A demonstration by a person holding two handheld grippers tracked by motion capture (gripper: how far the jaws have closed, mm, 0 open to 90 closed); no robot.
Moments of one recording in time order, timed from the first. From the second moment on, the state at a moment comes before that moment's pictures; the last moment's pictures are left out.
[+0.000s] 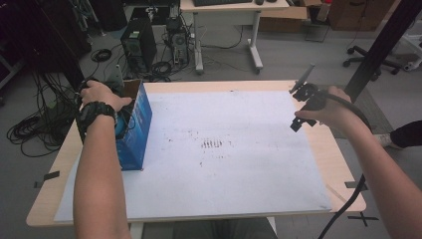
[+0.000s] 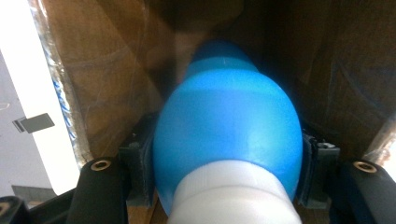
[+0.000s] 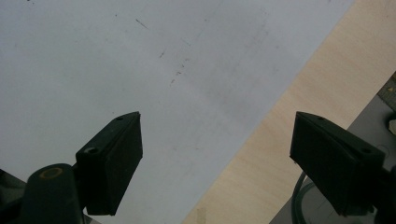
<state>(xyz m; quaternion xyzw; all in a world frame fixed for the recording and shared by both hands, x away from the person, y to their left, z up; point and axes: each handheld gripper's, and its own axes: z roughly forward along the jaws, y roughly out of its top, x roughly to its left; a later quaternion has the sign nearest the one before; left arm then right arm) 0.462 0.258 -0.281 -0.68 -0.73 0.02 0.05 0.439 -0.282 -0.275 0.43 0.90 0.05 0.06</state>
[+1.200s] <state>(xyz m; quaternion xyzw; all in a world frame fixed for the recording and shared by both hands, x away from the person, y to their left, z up) 0.455 0.259 -0.246 -0.66 -0.75 0.00 0.02 0.435 -0.281 -0.272 0.43 0.90 0.05 0.06</state>
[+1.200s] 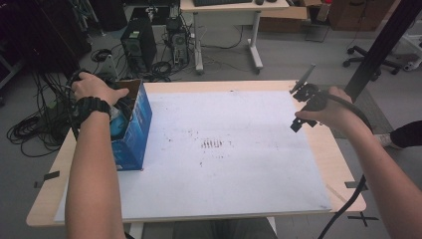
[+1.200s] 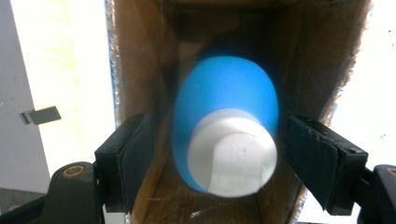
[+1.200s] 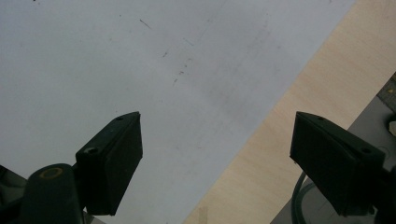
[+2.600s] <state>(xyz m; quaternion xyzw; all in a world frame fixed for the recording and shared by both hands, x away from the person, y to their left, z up) 0.409 0.166 -0.184 -0.67 -0.74 -0.03 -0.02 0.416 -0.292 -0.258 0.43 0.90 0.06 0.07</state>
